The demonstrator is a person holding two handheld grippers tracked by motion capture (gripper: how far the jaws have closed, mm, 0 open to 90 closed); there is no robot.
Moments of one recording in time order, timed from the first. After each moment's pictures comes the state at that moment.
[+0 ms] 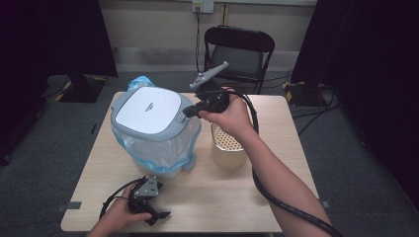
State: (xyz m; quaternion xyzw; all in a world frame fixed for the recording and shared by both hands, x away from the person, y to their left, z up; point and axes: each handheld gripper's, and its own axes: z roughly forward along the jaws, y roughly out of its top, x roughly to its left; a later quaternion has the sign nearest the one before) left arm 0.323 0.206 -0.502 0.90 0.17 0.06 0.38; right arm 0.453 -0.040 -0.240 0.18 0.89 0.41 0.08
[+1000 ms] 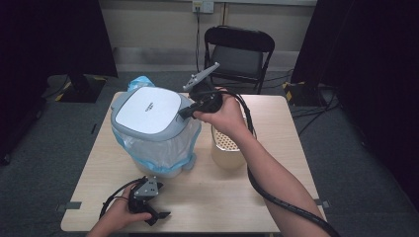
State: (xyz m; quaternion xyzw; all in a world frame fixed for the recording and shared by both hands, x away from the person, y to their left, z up) left arm 0.323 0.206 -0.502 0.90 0.17 0.06 0.38; right arm 0.459 -0.026 -0.247 0.16 0.90 0.39 0.07
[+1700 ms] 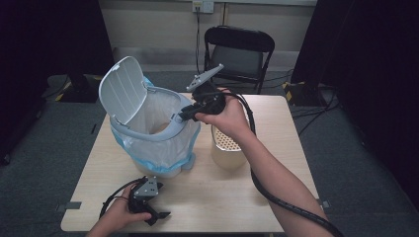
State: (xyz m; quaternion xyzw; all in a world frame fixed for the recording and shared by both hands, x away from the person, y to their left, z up) left arm 0.323 0.206 -0.502 0.90 0.17 0.06 0.39; right arm 0.456 -0.033 -0.248 0.16 0.90 0.41 0.08
